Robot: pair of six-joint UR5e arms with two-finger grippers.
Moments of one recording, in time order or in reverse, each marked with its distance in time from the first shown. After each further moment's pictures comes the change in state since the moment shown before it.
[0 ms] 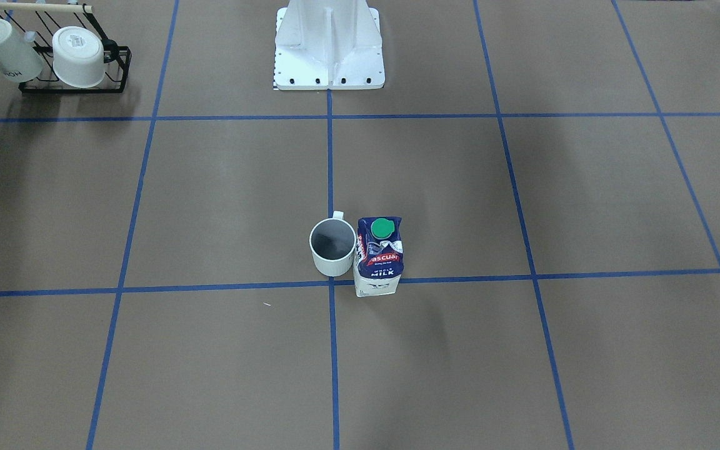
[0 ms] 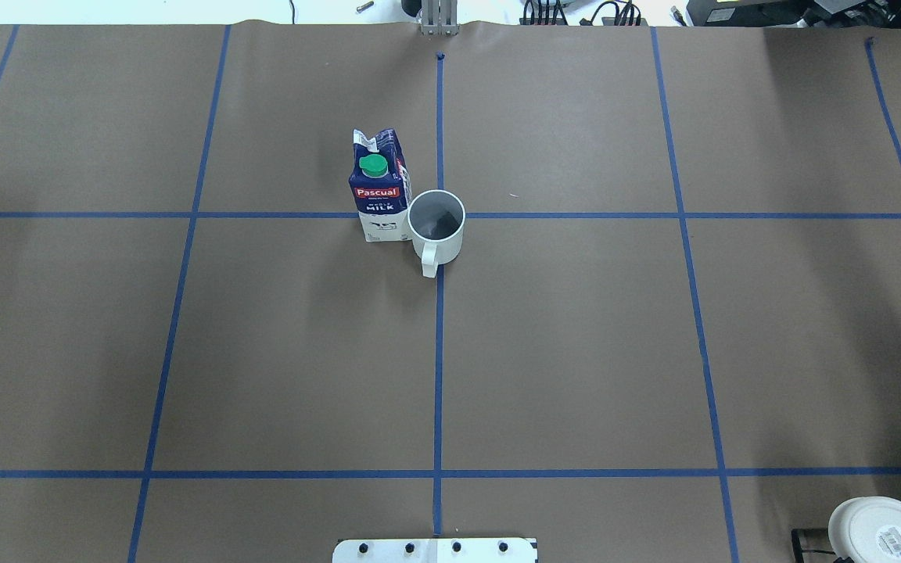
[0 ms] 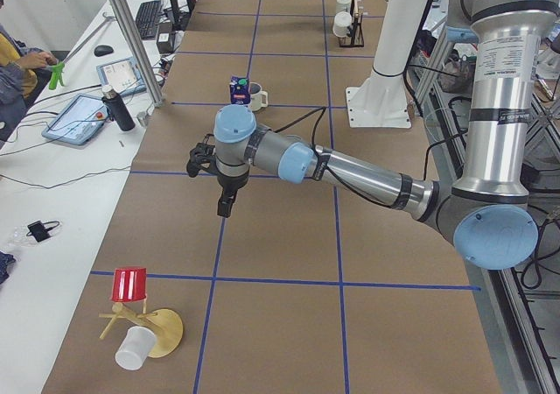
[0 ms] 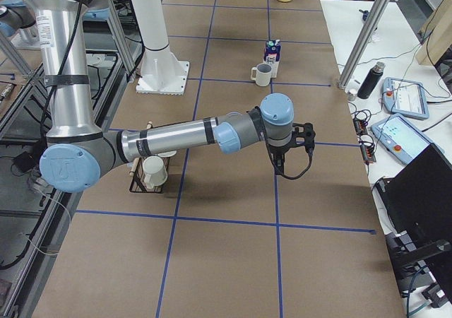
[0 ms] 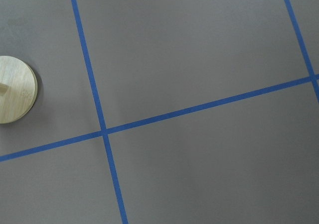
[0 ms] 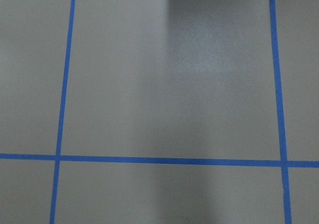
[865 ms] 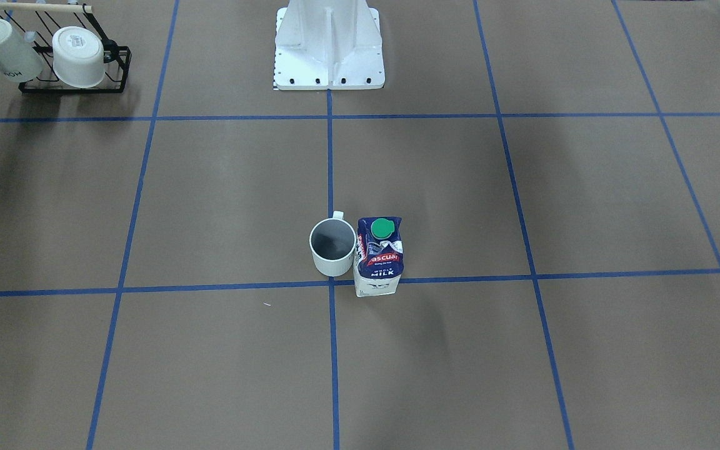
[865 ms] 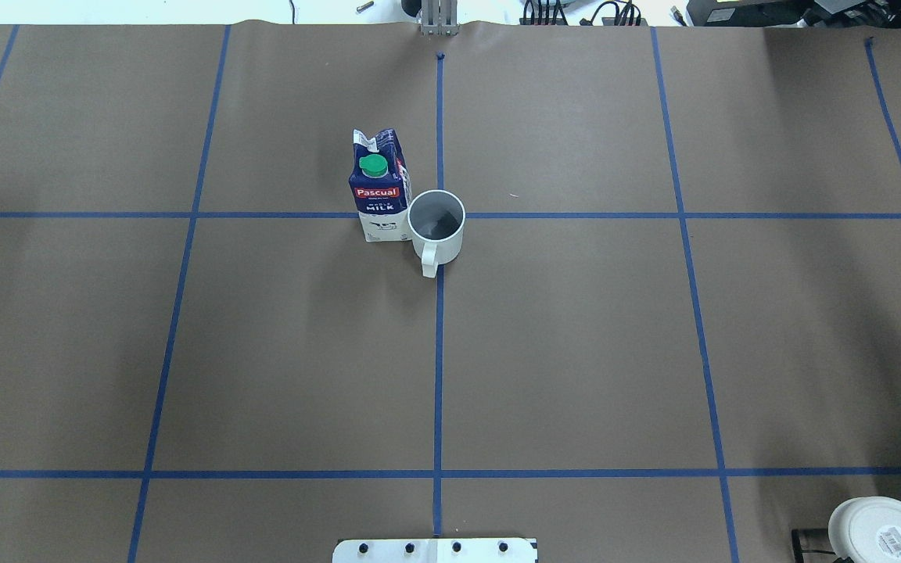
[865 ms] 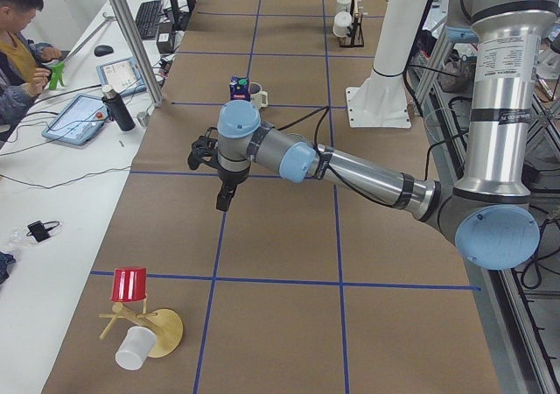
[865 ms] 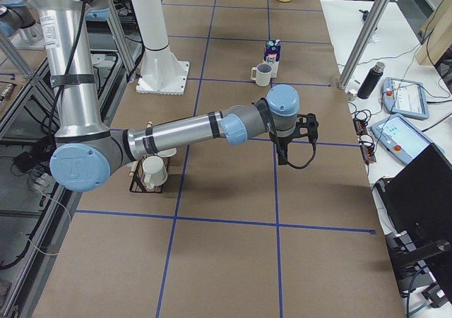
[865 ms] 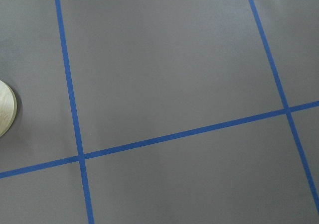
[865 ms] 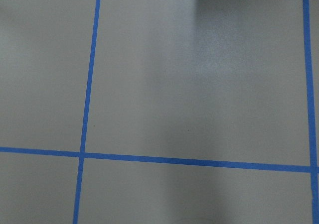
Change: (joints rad) left arm 0.002 0.002 -0.027 -0.029 -0.010 -0.006; right arm -0.026 0.042 0.021 -0.043 0.026 0.000
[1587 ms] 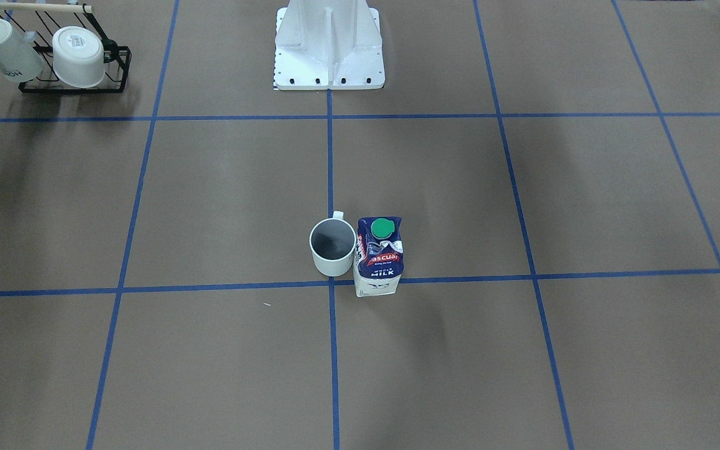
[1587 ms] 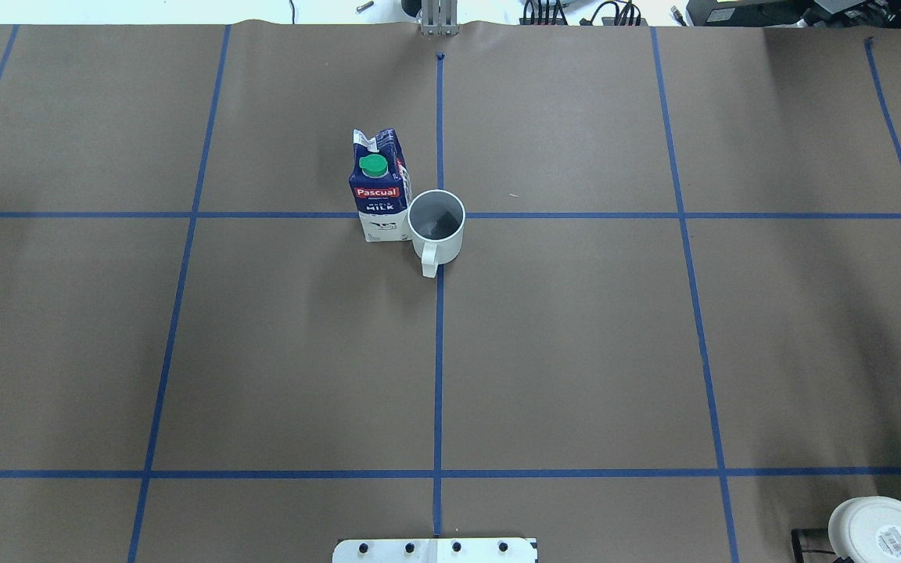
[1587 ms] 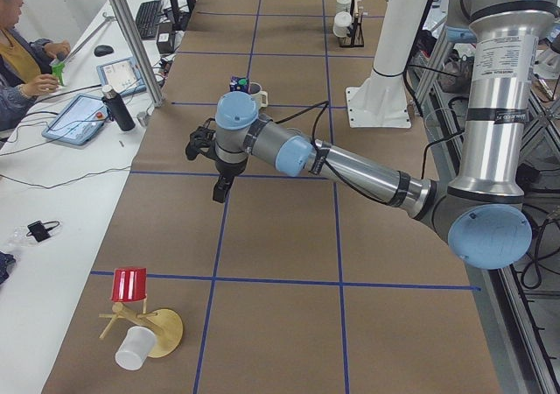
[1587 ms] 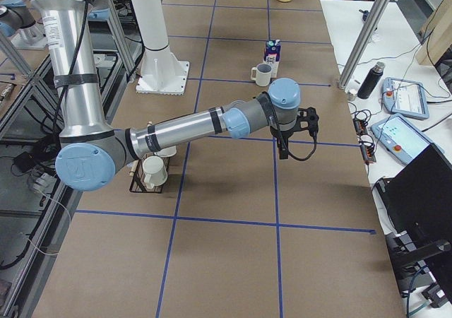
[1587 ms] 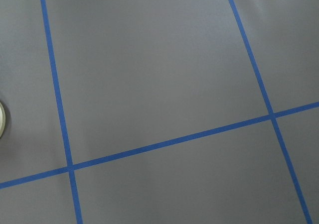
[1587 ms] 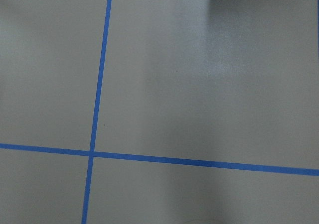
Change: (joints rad) left arm 0.006 -0.021 -0.003 -0.004 -0.004 0.000; right arm -0.018 0.010 0.009 -0.010 -0.007 0.004
